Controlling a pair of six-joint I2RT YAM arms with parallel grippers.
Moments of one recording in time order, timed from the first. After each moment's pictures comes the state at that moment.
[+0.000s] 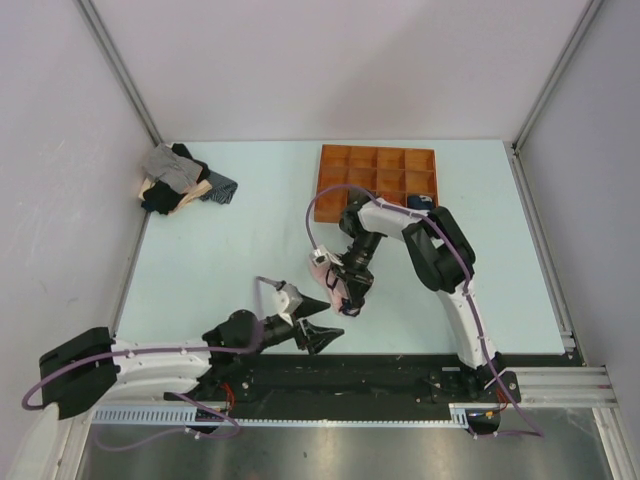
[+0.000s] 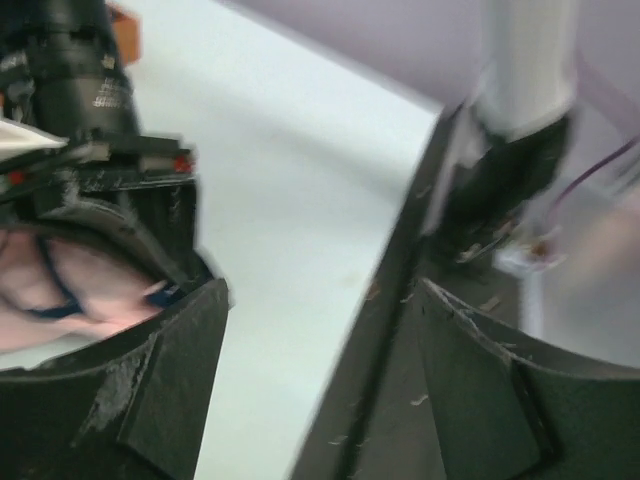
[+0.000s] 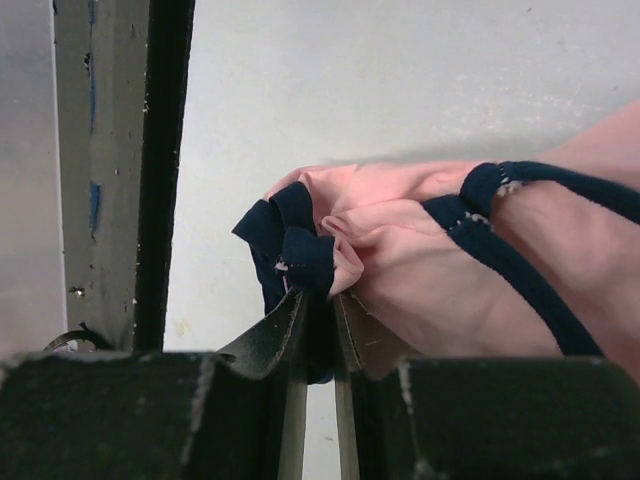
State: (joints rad) left arm -1.14 0.93 0.06 0.94 0.04 -0.35; right arm 0.63 2.28 1.66 -1.34 -0.81 -1.22
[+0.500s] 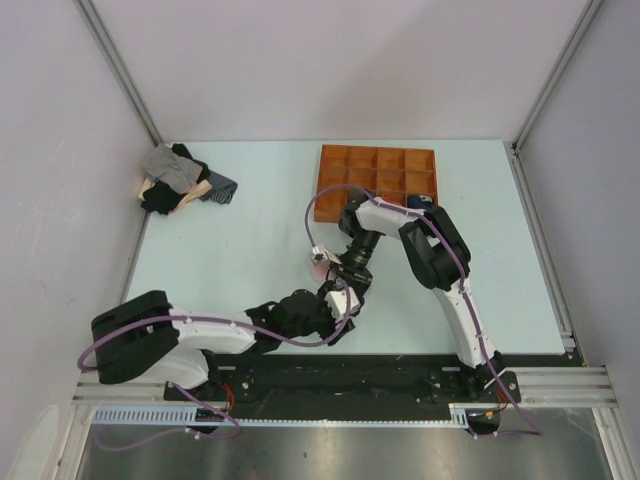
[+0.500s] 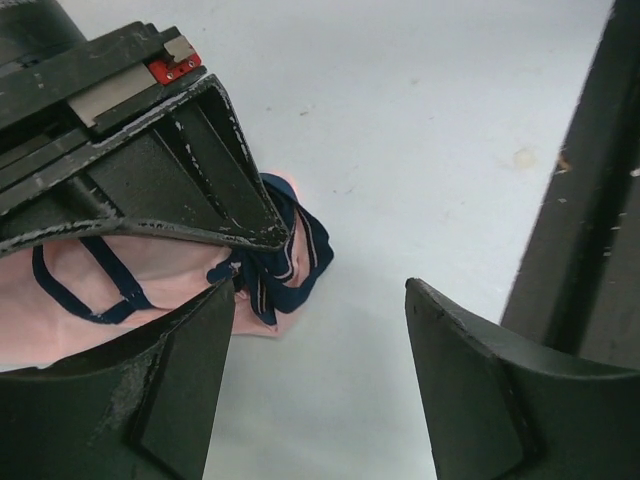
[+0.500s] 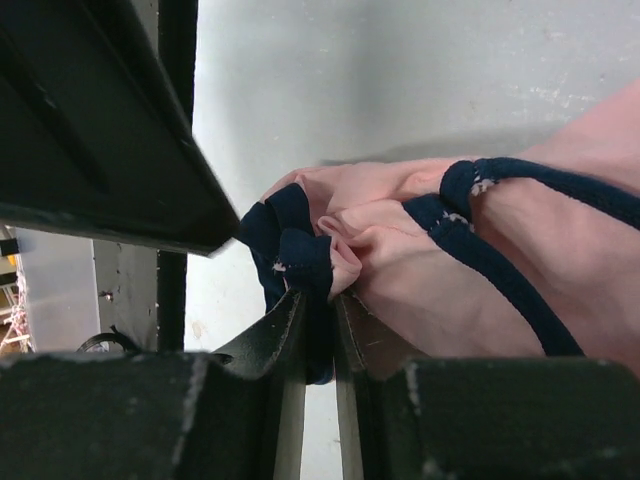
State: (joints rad) left arm -1.15 1.34 0.39 0.52 -0.03 0.06; right arm 0.63 2.34 1.73 -1.40 -0.82 -1.18
